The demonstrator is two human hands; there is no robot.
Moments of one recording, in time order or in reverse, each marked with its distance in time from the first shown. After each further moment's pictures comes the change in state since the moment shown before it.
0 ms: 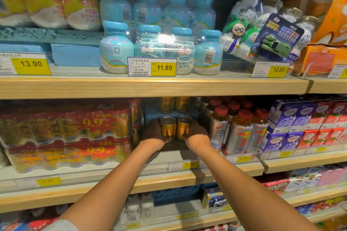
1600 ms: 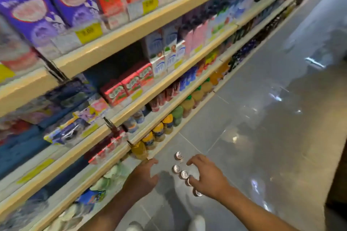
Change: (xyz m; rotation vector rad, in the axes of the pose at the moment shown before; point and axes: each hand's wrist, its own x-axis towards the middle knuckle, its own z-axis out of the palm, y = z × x) left_hand -0.291 0.047 0.462 0.191 -0.970 0.289; right_hand -0.335 0.565 0.072 0.186 -0.226 0.279
